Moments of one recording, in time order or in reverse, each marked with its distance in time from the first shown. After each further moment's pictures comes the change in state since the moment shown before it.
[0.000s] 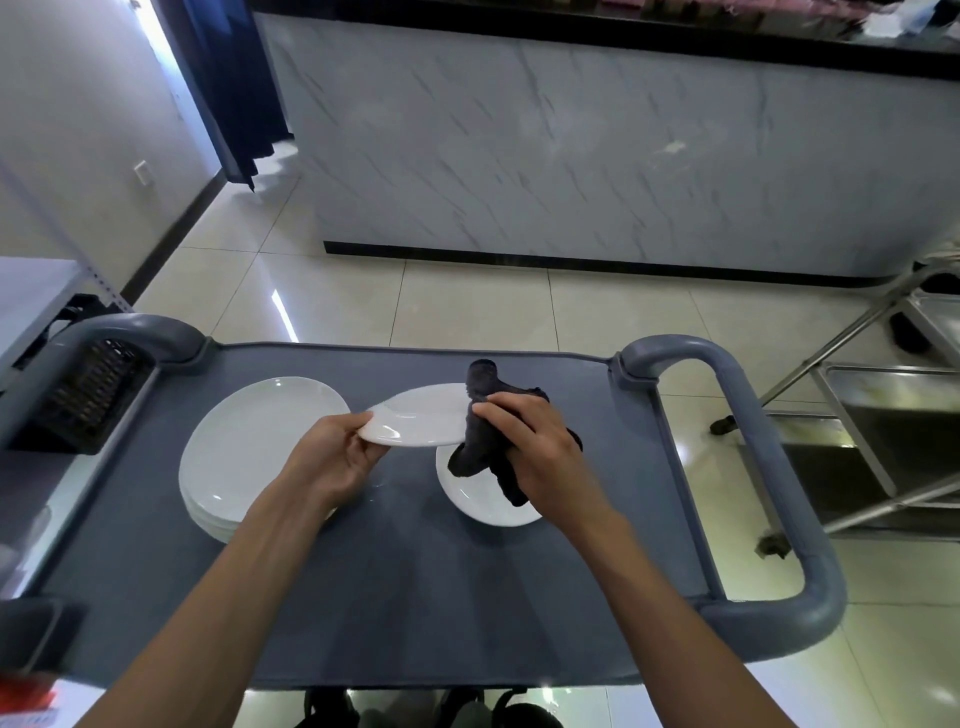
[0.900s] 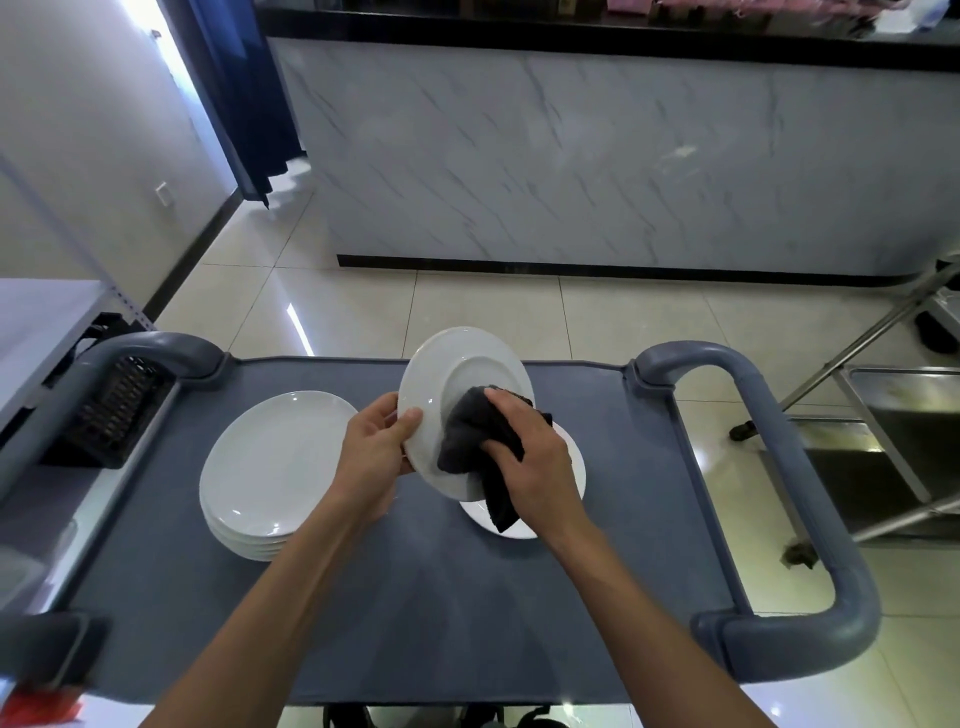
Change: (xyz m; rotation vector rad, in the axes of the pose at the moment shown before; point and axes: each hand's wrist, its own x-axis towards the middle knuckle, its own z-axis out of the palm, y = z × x) left_hand -0.011 -0.022 0.022 0.556 -0.032 0.488; right_hand 0.013 -0.028 0.020 0.357 0.001 0.488
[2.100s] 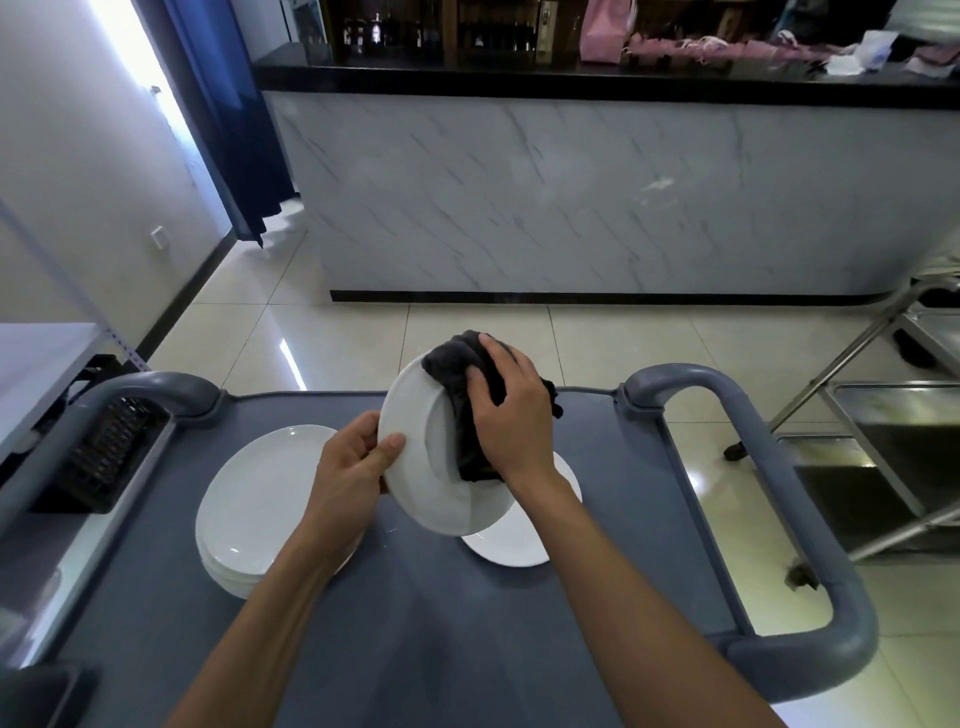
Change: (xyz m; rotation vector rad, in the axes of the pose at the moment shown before) left_hand -0.010 0.017 -0.020 0.083 -0.089 0.201; right_hand 0.073 -0.040 0.008 -0.045 0.285 0.009
